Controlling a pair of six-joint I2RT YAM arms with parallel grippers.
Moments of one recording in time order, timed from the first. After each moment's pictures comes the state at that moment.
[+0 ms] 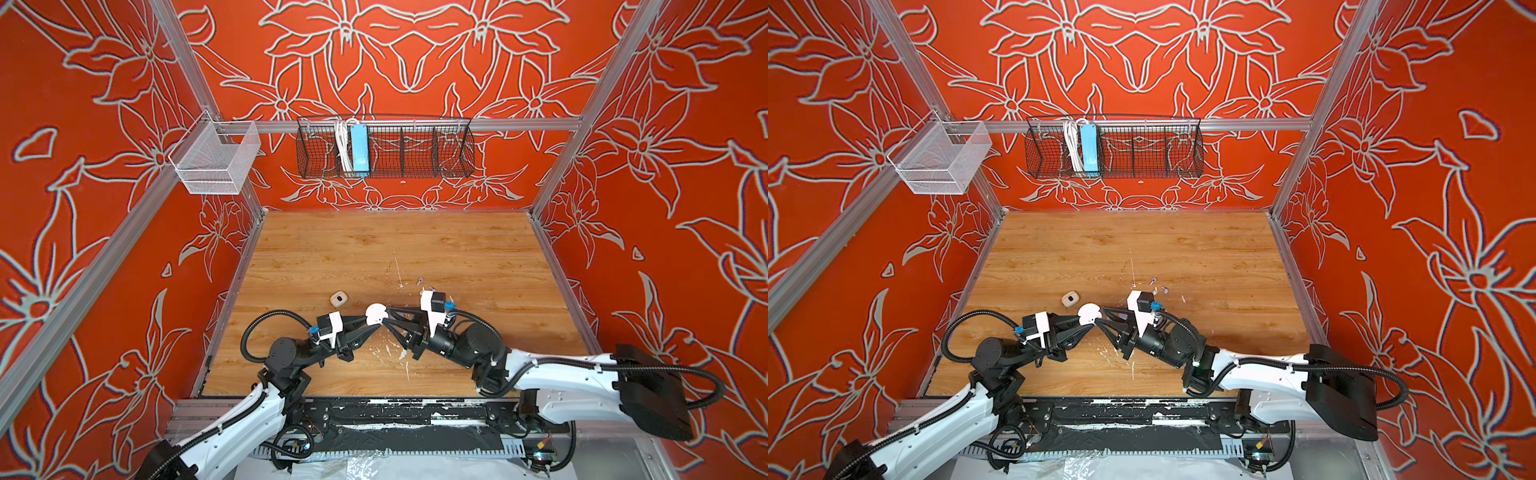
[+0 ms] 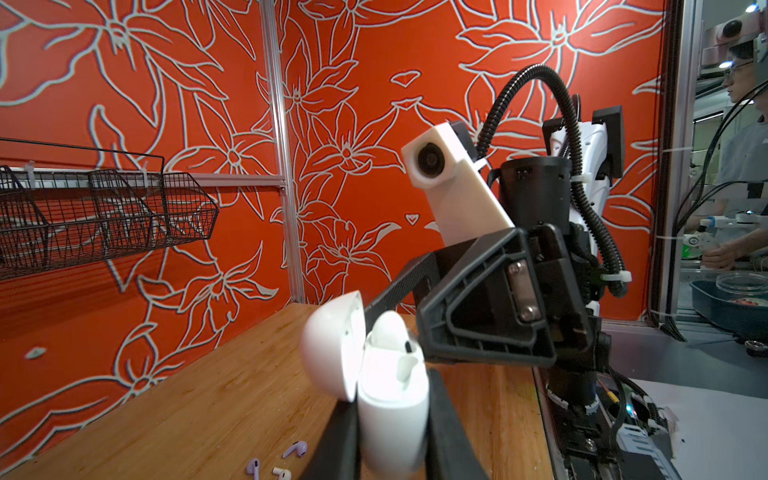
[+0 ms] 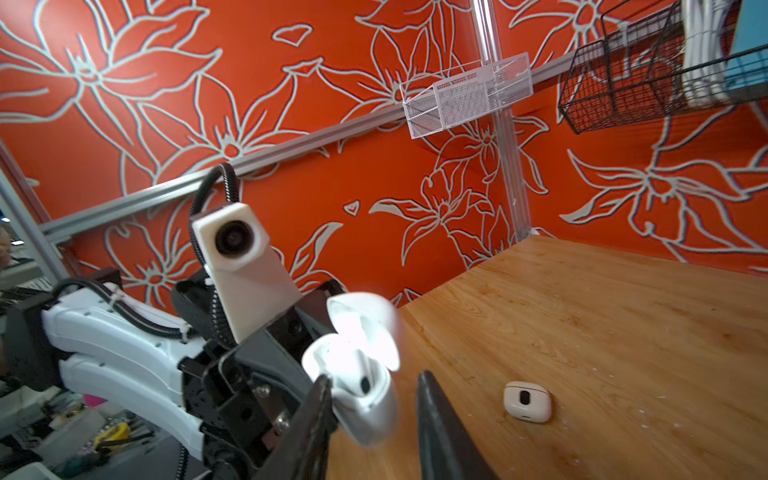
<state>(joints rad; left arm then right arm) -0.54 0.62 0.08 0.93 0.61 -0.14 1.16 1.17 0.46 0.91 0.01 0.34</state>
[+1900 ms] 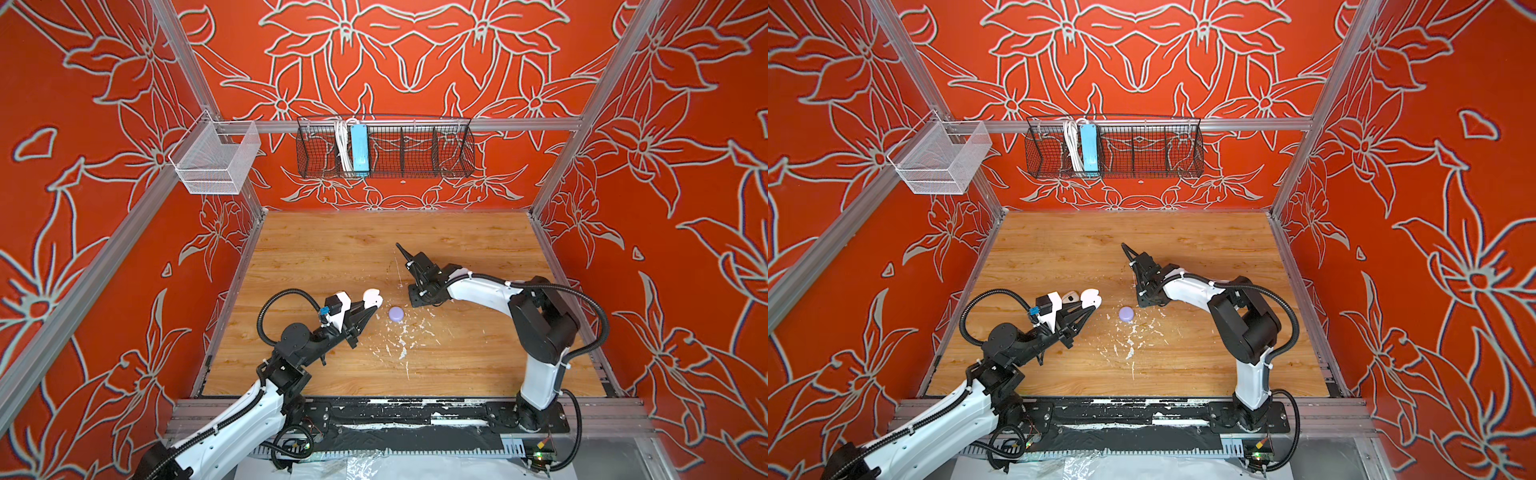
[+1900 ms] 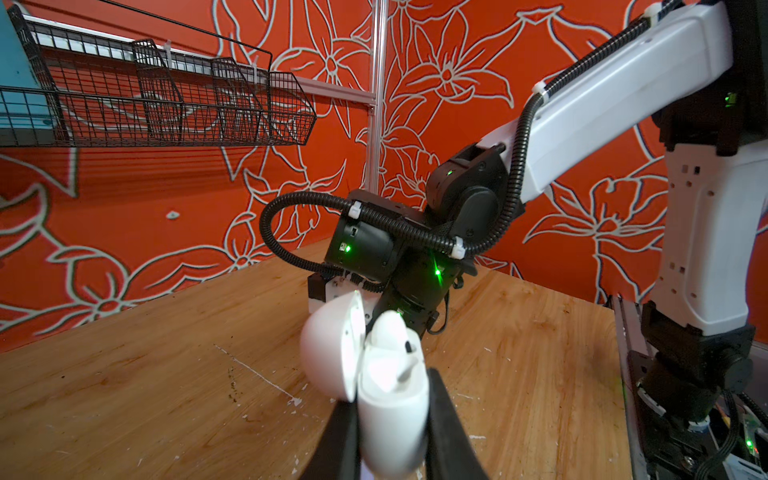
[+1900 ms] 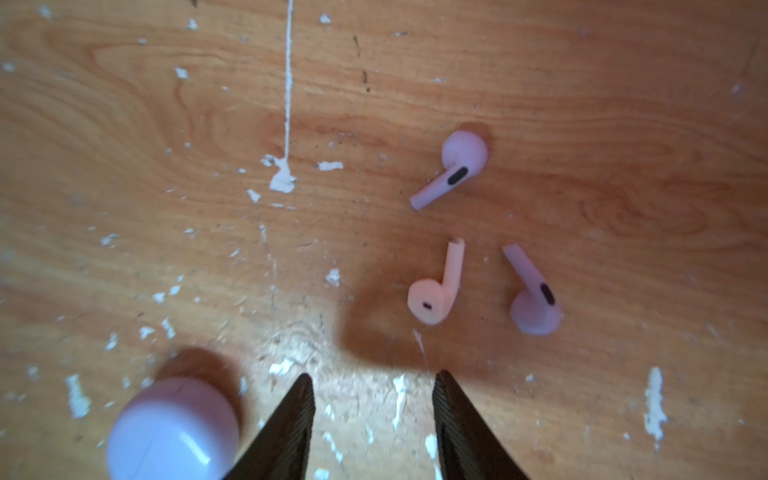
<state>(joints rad) -0.54 0.62 0.16 0.58 0.34 -0.10 0.68 1.89 1.25 -0.56 0.13 0.50</state>
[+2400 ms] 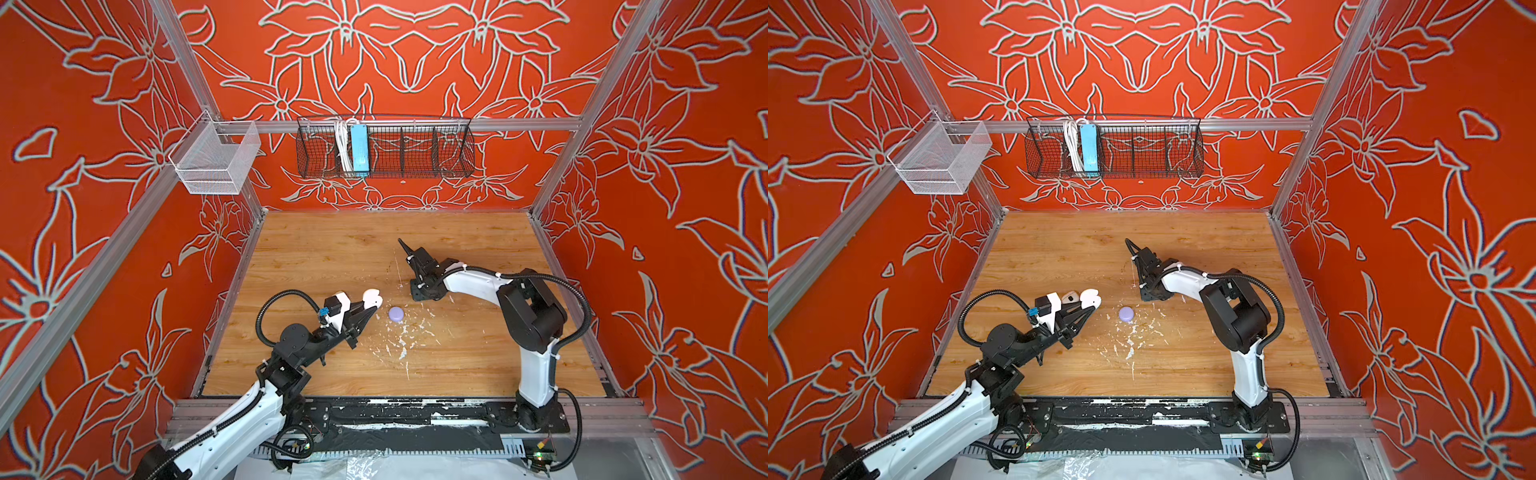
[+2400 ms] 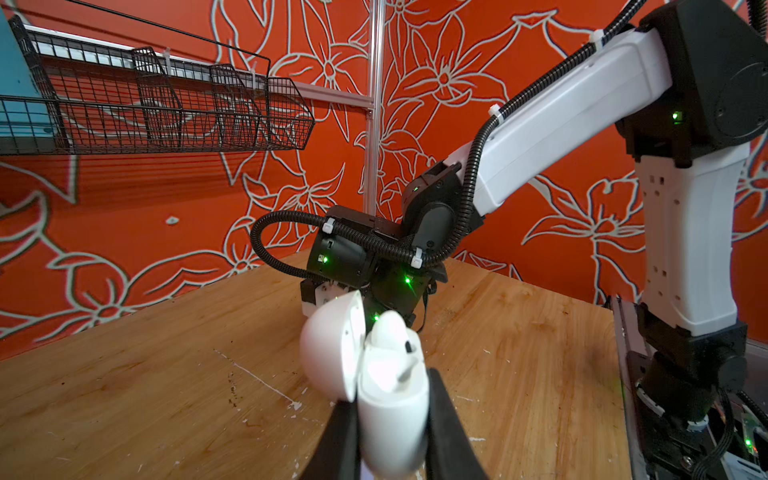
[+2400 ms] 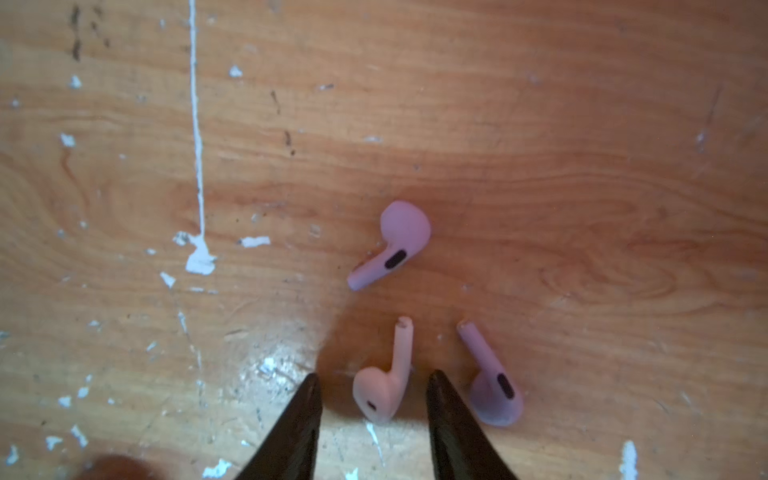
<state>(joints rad) -0.54 0.60 0.16 0.58 0.34 -0.09 0.63 1.97 1.32 -0.56 0.15 0.49</state>
